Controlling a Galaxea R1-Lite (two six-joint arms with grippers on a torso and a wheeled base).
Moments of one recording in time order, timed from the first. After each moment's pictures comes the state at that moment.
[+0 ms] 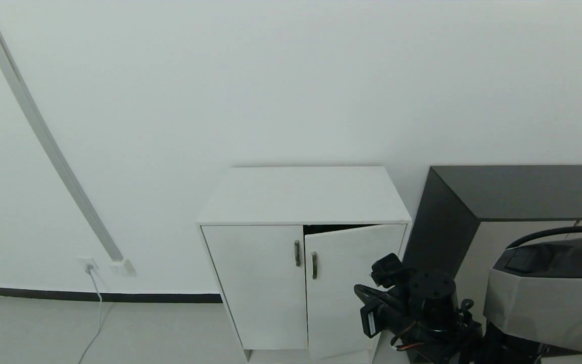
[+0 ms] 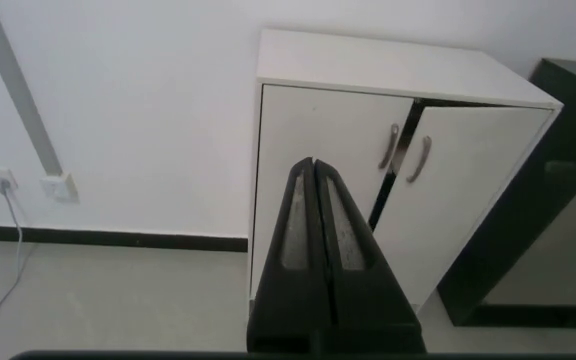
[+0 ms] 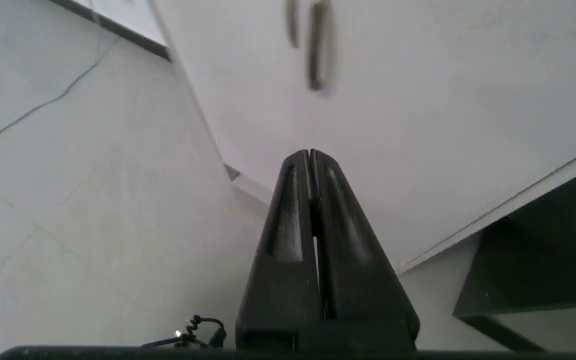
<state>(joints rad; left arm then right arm) 0.00 0.00 0.00 0.00 0.02 -0.10 0.71 2.23 -0.50 -1.43 -0.12 0.07</state>
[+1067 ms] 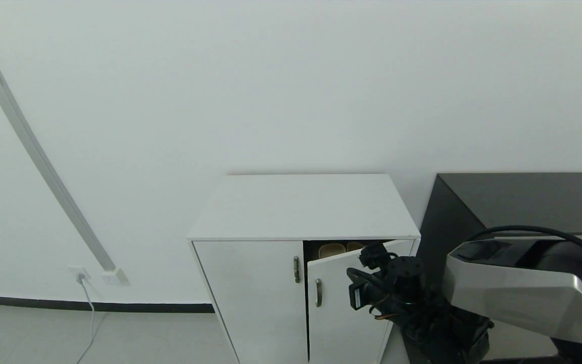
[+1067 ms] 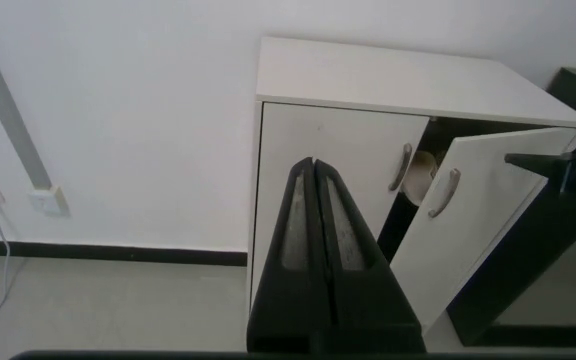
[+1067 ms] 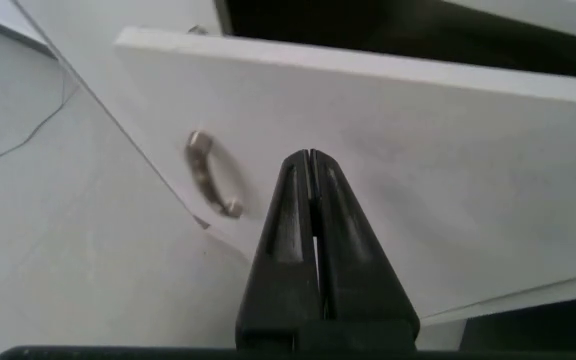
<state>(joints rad) 0.00 0.00 0.00 0.00 0.01 -0.10 0.62 2.44 -0.80 -1.38 -0.10 0.07</state>
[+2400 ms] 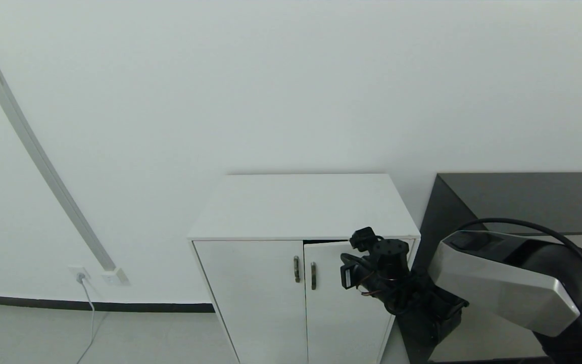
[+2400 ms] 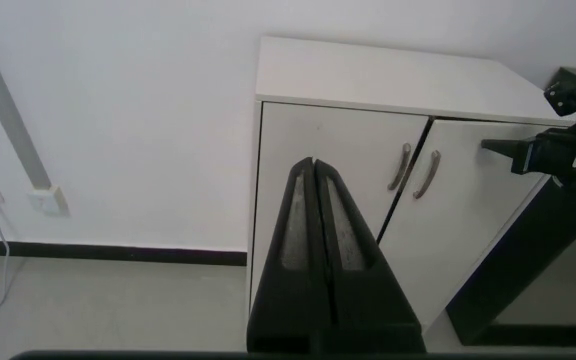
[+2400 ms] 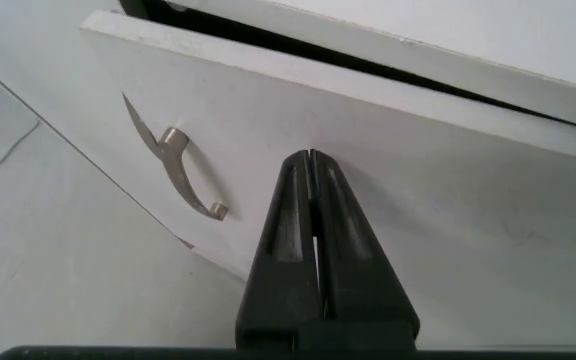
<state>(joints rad) 0.00 0.00 0.00 0.00 0.01 -0.10 0.58 2.50 -1.06 -1.20 -0.10 0.07</state>
